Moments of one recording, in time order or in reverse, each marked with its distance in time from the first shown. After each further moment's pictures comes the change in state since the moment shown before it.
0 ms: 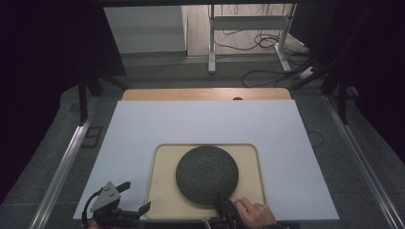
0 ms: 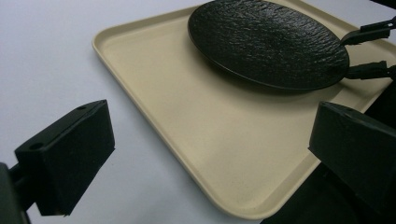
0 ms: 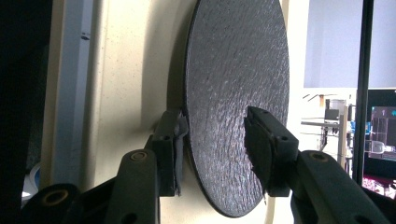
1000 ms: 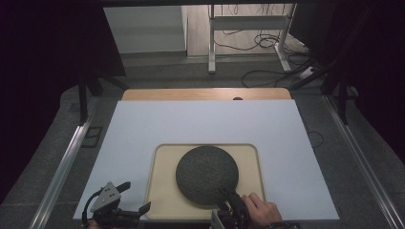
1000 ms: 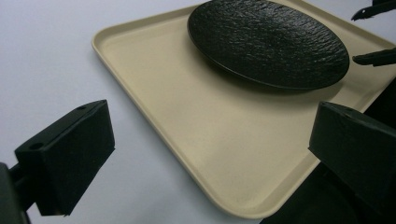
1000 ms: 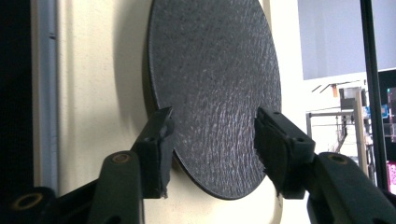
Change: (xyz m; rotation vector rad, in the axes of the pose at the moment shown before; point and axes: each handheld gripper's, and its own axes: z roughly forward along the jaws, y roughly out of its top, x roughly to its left) left arm 0.000 0.000 0.000 0.003 -0.001 0.001; right arm -0.017 -0.016 -0.008 -0.034 0.016 0.139
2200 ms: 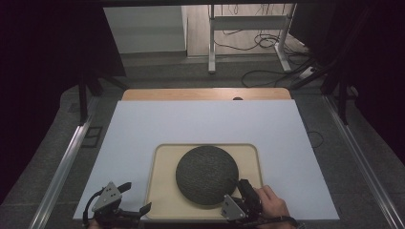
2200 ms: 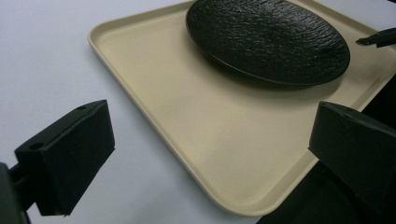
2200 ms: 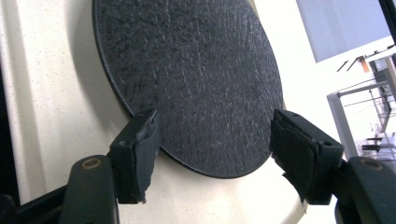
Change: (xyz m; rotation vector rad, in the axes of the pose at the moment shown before) left arm 0.000 -0.001 0.002 0.016 -0.005 0.001; right arm -0.024 -0.029 0.000 -0.038 0.058 0.234
